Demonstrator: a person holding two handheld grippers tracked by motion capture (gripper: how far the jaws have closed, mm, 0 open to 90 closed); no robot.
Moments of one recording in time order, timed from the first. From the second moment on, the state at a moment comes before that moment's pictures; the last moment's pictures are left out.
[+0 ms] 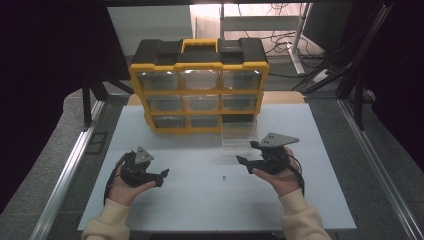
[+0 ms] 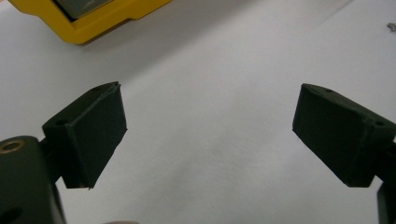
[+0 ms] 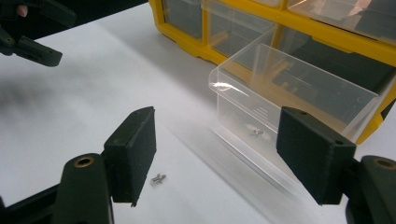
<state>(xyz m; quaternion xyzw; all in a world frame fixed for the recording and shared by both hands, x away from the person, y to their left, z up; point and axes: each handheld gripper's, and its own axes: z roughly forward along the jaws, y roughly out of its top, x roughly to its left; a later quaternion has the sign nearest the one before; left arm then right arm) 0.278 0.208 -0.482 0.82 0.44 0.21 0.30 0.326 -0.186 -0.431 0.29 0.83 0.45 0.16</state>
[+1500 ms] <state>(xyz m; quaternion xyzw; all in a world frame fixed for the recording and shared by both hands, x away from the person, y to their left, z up) 0.273 0.206 -0.475 0.82 0.44 0.22 0.31 0.328 -0.144 -0.467 0.26 0.88 0.37 0.12</state>
